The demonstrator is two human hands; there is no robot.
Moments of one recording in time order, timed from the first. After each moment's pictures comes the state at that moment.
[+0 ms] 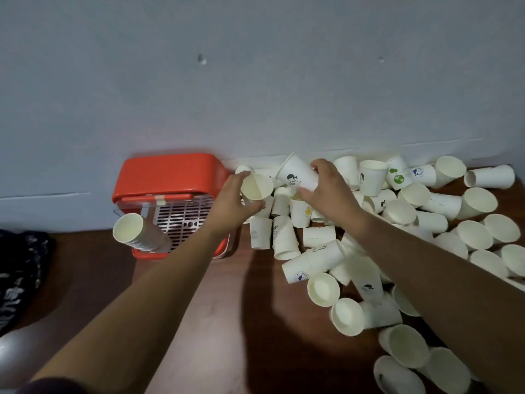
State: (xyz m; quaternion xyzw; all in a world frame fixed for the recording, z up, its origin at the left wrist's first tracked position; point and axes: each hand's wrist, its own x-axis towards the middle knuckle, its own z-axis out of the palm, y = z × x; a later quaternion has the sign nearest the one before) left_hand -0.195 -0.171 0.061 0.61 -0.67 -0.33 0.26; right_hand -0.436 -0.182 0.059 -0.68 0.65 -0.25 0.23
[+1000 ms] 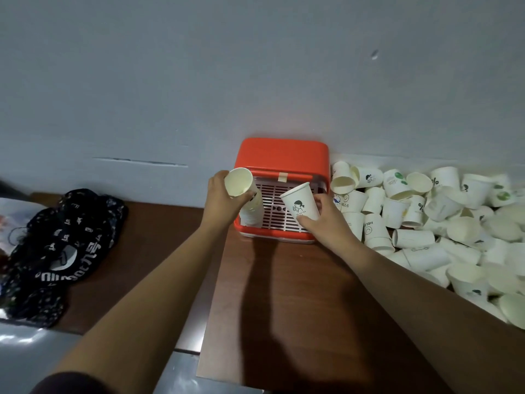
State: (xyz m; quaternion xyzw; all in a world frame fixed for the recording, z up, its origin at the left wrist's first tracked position) left_hand 0.079 -0.103 0.065 0.71 -0.54 -0.26 0.36; right_hand -0.171 -0.093 0.056 -0.62 0.63 -0.26 0.39
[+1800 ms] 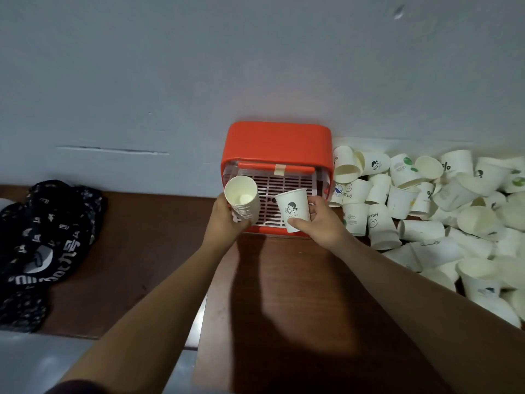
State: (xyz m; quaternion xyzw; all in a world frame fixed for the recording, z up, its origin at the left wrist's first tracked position) left_hand 0.079 -0.106 -0.026 0.70 -0.52 -0.37 0.31; right_hand -0.163 -0.118 0.014 -0.55 0.63 -0.21 0.51
